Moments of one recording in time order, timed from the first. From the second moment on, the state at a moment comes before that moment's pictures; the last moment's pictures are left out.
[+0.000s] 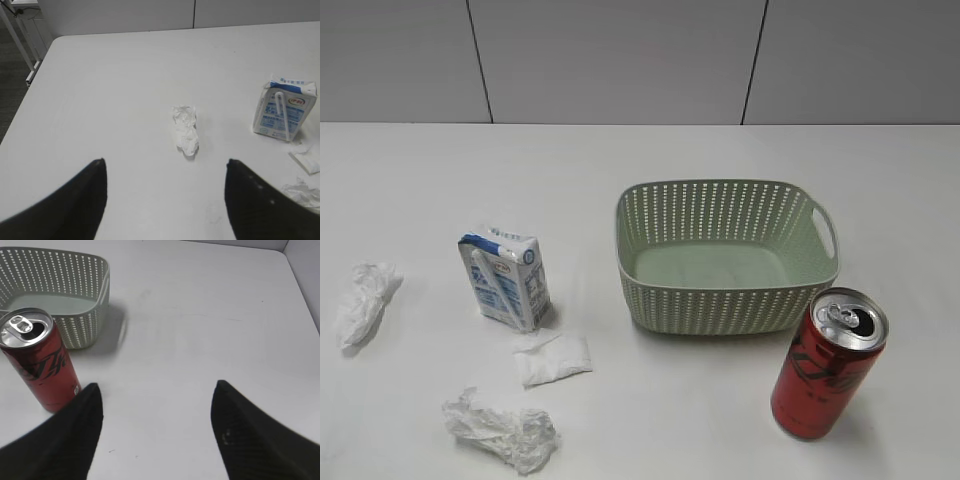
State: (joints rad) left arm -0.07 0.00 -0.50 -0.06 1.05 0.11; right arm 0.07 0.00 -0.41 0.09 0.95 -0.08
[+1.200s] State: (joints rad) left arm -0.07 0.43 -0.68 -0.14 0.86 0.11; right arm 0.07 0.00 -0.41 0.10 0.94 -0.08
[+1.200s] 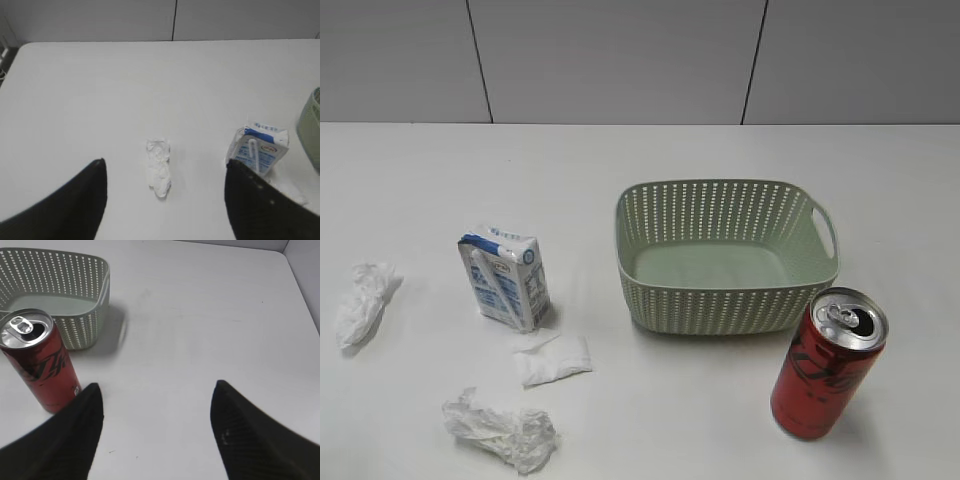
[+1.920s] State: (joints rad) left arm -0.11 1.13 -0.99 -0.25 0.88 0.12; right arm 0.07 0.00 -0.41 0.10 0.94 -0.08
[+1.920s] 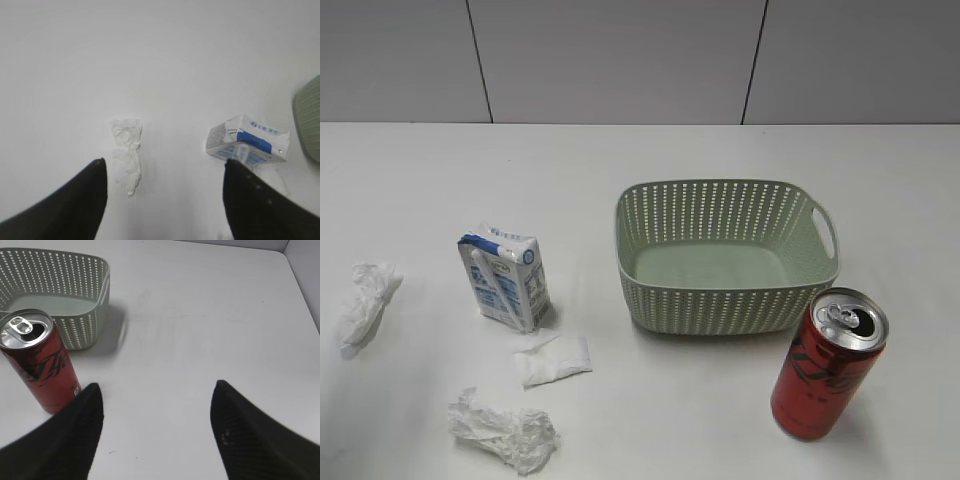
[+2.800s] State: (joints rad) left arm -0.66 1.90 -1.53 -0.18 0.90 -0.25; right arm 0.07 0.00 -0.41 0.10 0.94 -0.08
